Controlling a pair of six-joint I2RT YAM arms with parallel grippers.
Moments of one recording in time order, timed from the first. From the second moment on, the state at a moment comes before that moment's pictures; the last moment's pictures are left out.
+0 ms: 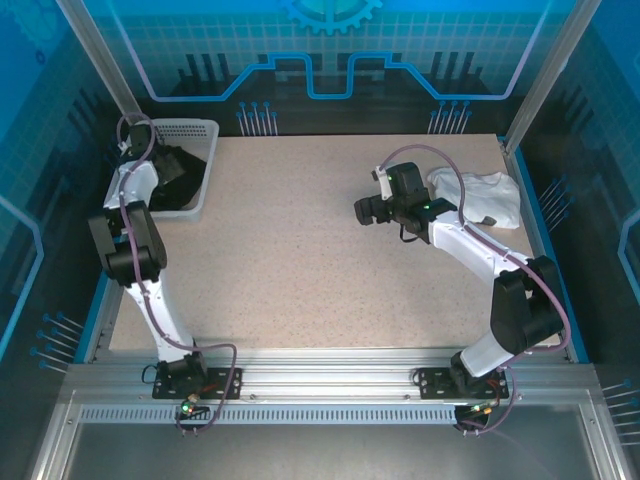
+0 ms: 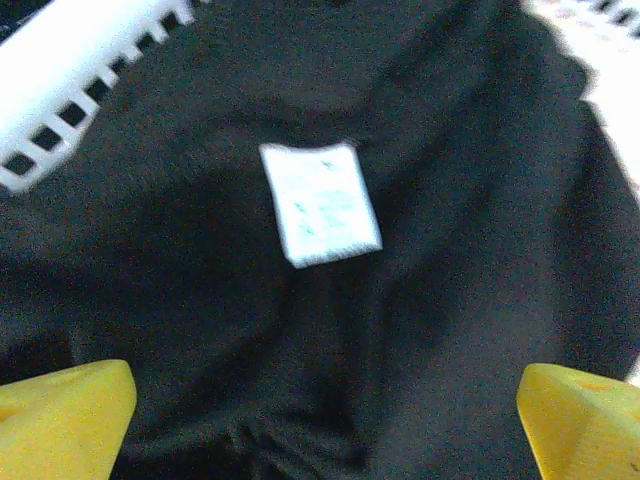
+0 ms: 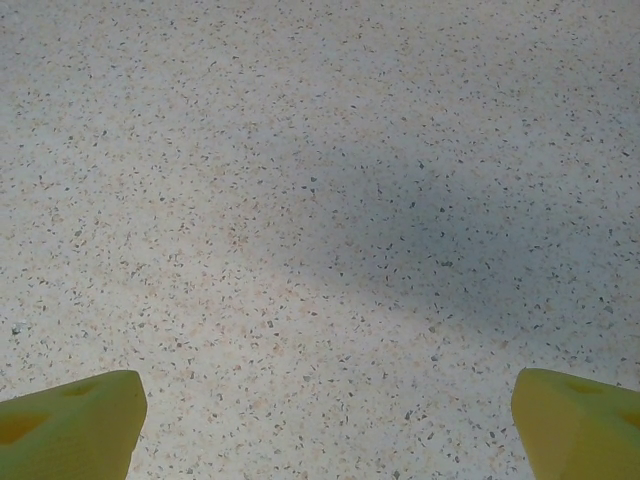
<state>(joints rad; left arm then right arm) 0.34 2.14 1.78 -0.58 -0.25 -0.37 0.41 1.56 1.14 -0.34 0.05 0.08</state>
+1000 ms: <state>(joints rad) 0.14 1.48 1.86 -0.53 -0.17 -0.35 0.40 1.35 1.12 -0.38 0.00 0.12</state>
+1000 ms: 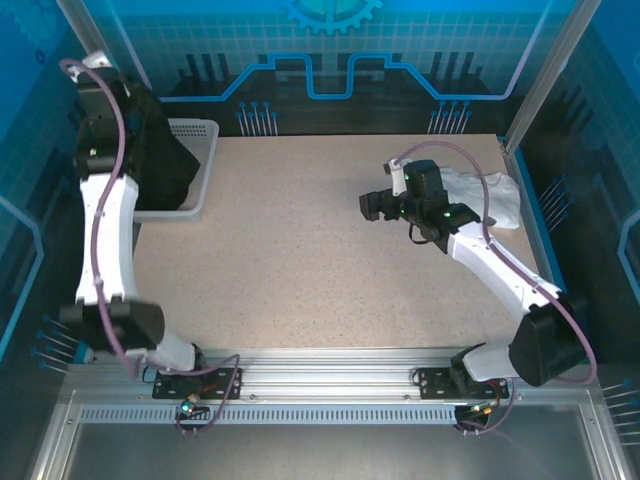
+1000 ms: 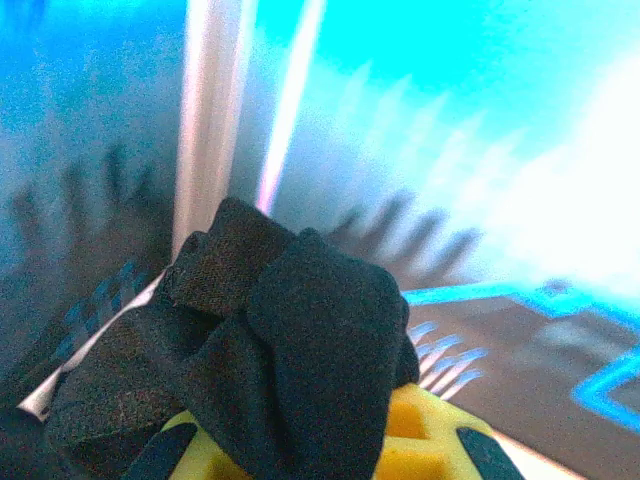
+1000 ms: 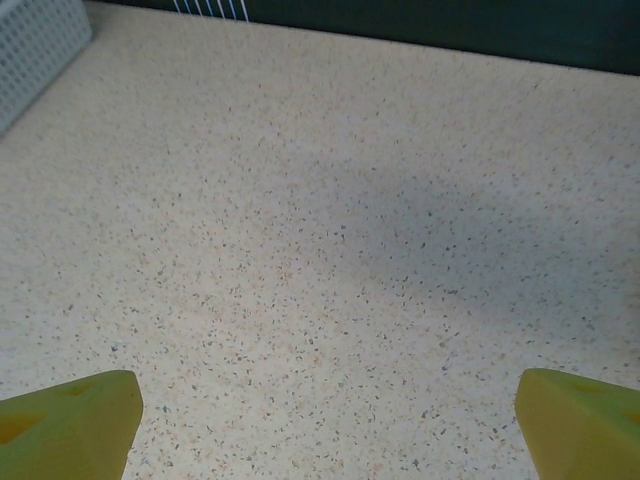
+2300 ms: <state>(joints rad) -0.40 1.38 1.00 -0.52 -0.01 -0.52 0.47 1.51 0.89 -0.40 -0.09 0.31</state>
